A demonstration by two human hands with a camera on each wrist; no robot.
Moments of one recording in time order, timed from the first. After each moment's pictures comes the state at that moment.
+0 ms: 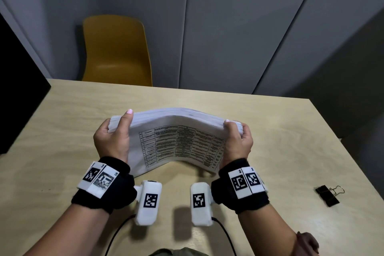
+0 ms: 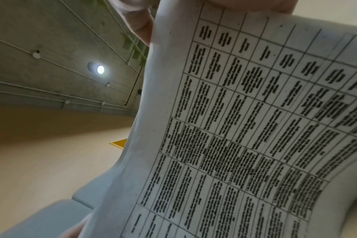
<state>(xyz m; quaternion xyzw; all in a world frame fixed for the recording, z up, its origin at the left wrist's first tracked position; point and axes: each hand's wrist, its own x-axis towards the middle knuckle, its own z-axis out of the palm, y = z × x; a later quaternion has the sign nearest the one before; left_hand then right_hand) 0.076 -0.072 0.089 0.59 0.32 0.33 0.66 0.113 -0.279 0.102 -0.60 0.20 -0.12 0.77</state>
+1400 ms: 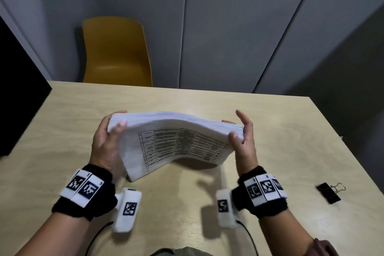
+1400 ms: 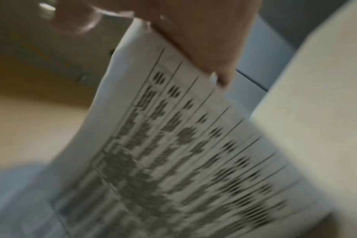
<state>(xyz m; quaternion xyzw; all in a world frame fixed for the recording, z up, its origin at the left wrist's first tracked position) 0.055 -0.052 0.086 0.63 0.14 0.21 0.74 0.113 -0.323 0.078 -0.72 -0.06 -0.06 0.69</state>
